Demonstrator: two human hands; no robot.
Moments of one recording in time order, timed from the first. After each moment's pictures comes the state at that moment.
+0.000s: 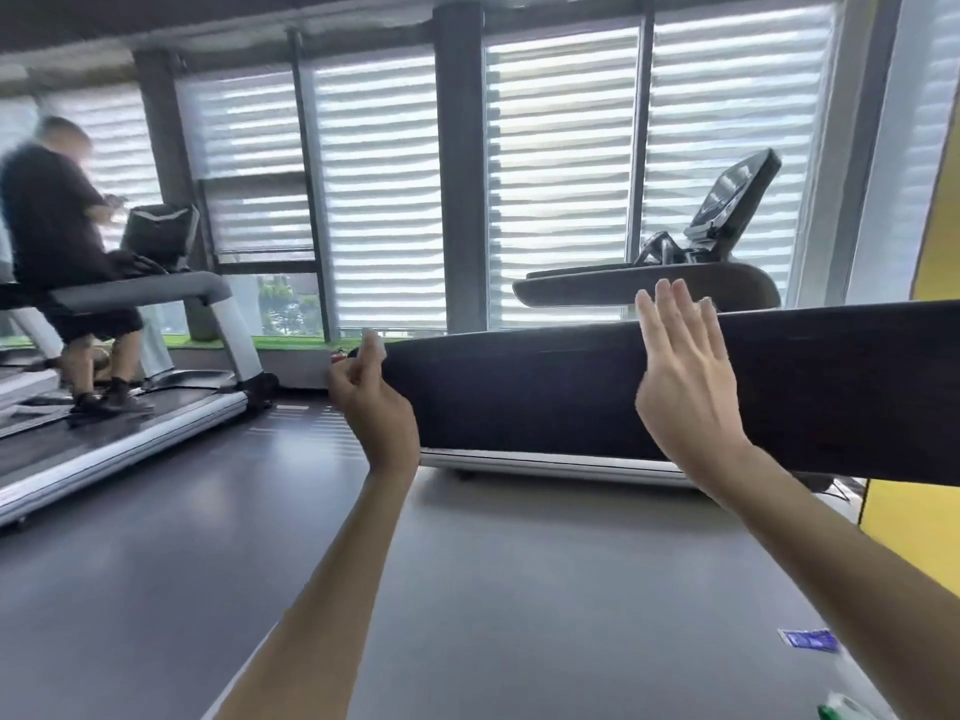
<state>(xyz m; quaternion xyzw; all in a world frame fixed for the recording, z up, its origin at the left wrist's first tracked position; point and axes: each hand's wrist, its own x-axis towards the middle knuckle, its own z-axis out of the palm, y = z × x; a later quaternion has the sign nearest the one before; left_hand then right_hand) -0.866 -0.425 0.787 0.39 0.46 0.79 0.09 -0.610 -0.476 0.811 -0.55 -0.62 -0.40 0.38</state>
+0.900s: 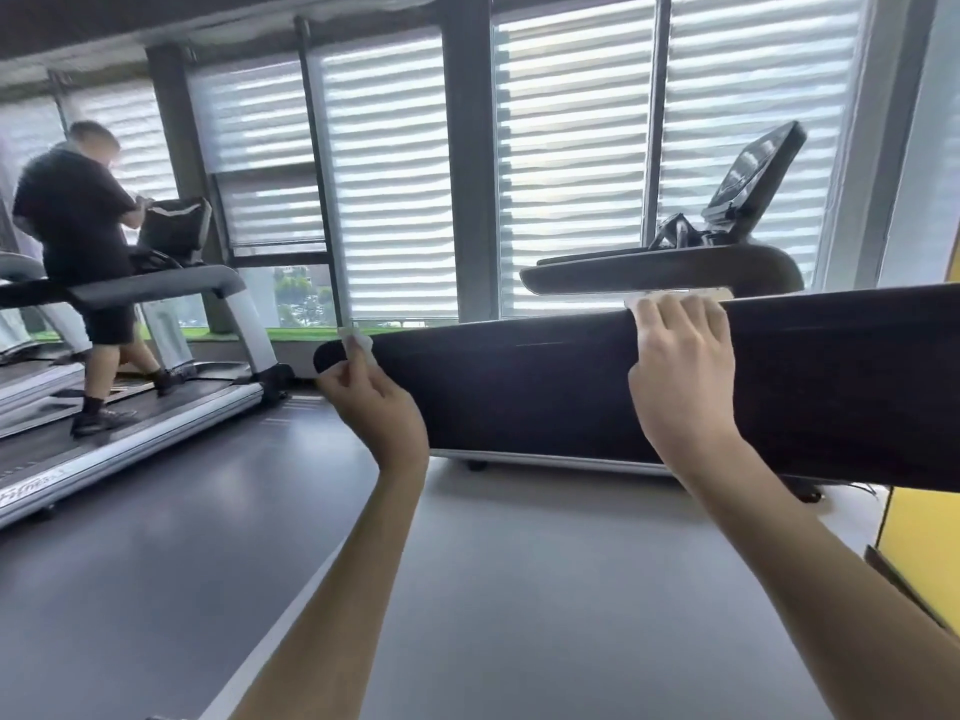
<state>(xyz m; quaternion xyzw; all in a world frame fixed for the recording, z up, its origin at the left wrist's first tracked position) -0.830 -0.411 0.776 0.39 0.43 0.81 -0.07 -0.602 -0.464 0.816 -0.55 -0.56 -0.45 0.42</state>
